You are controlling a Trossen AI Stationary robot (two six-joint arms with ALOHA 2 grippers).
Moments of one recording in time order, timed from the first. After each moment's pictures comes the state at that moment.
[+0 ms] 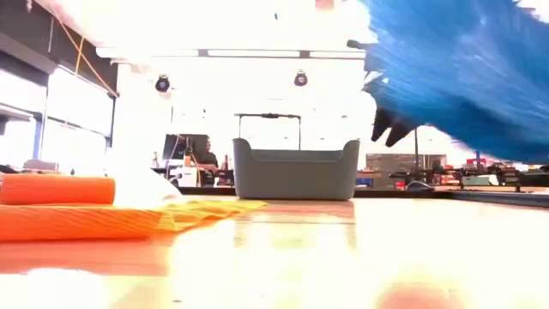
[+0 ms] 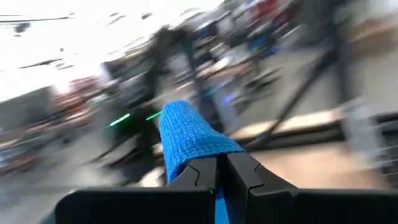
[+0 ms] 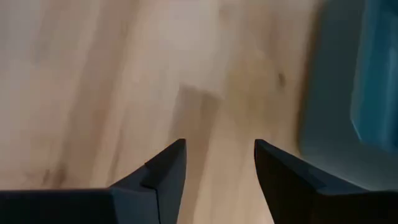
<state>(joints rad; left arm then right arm) -0.78 1.82 1.30 0.59 -1.21 0.45 -0.08 1.32 0.85 -0.60 0.14 -0.43</state>
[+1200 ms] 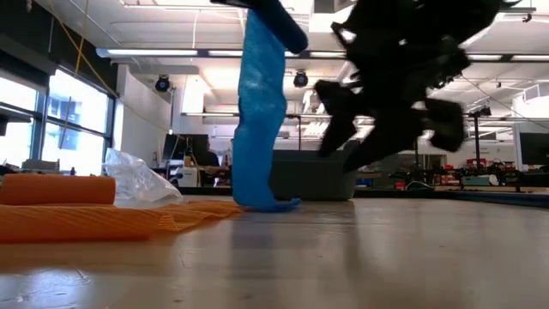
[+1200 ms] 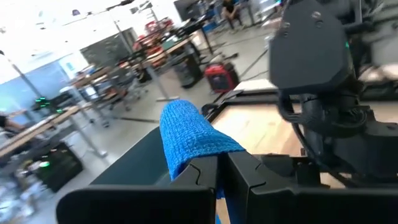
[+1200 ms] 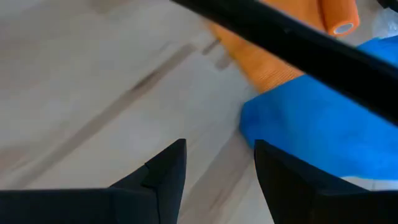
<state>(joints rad) -0.46 1.68 1.06 0.40 -1.23 0.21 0.11 1.64 0.80 0.04 -0.10 -0.69</state>
